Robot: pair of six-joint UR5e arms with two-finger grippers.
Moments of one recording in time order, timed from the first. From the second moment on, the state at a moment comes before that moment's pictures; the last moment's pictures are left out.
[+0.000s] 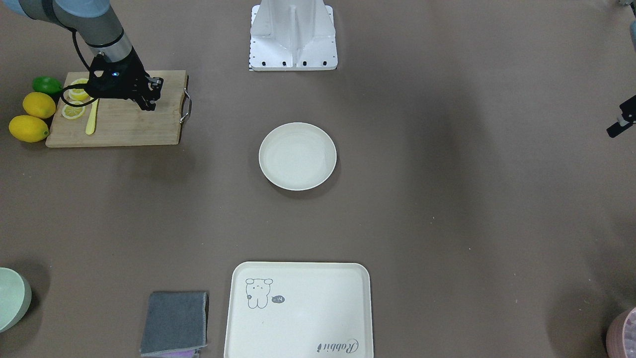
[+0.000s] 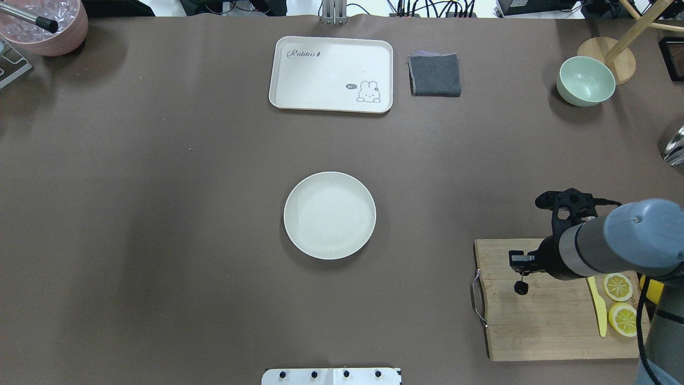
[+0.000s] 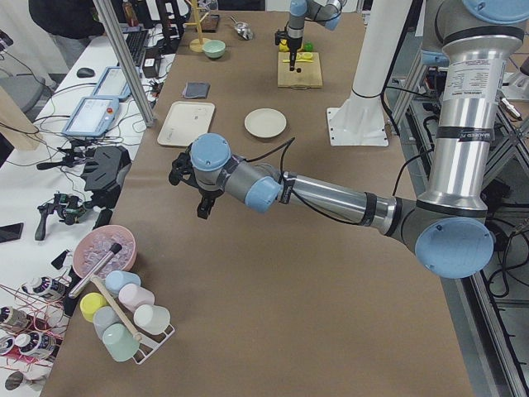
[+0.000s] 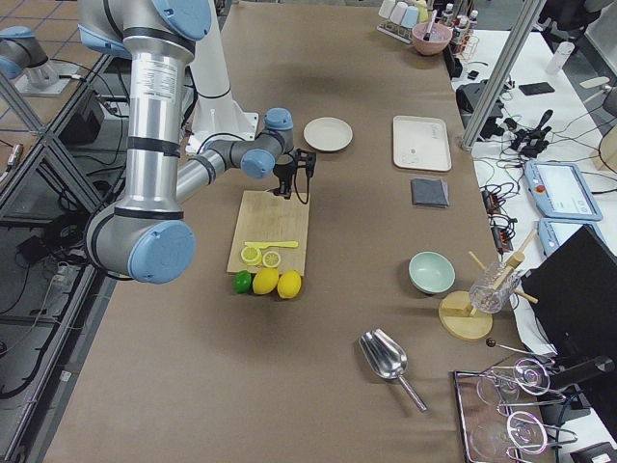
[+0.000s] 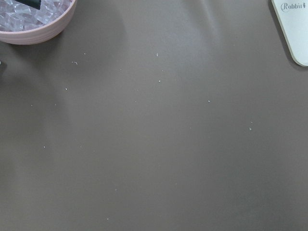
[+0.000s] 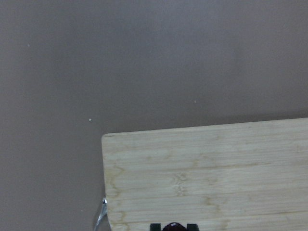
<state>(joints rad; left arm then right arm) -1.46 -1.64 -1.73 -1.88 -2.57 -0.23 0.55 -1.68 2.18 -1.33 1.93 1.27</state>
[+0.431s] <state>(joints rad) -1.46 -1.65 -1.73 -1.87 -2.57 -0.23 0.93 -1.48 2.32 -1.78 2.25 0.98</state>
